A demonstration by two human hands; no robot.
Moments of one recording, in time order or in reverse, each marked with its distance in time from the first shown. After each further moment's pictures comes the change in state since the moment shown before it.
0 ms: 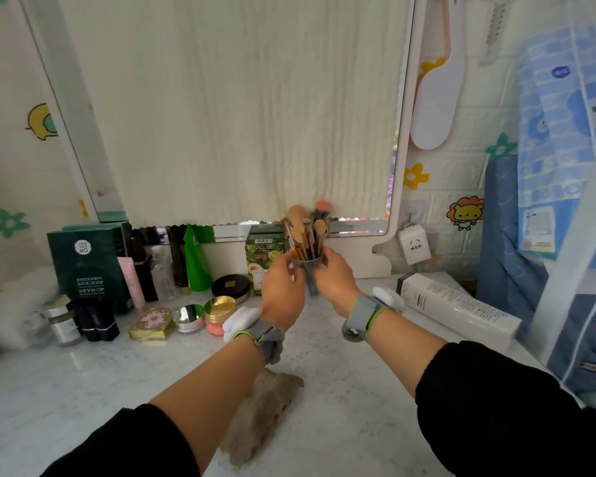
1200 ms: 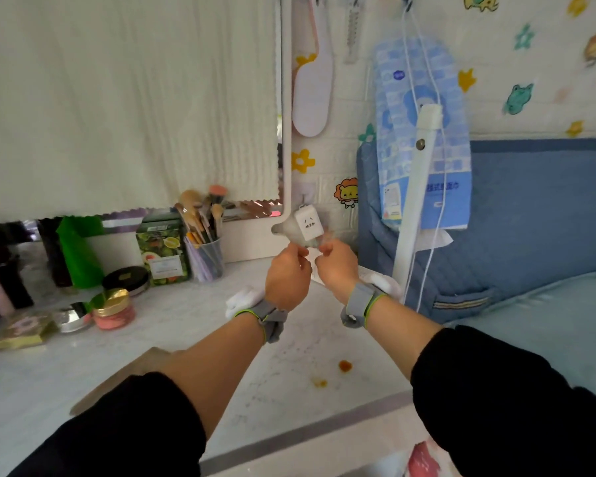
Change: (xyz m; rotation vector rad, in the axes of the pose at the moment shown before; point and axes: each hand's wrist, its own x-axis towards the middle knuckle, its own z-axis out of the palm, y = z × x) left_hand -0.070 0.080 0.122 0.079 -0.309 0.184; right_hand -0.064 0.044 -0.157 -0.291 0.314 0.248
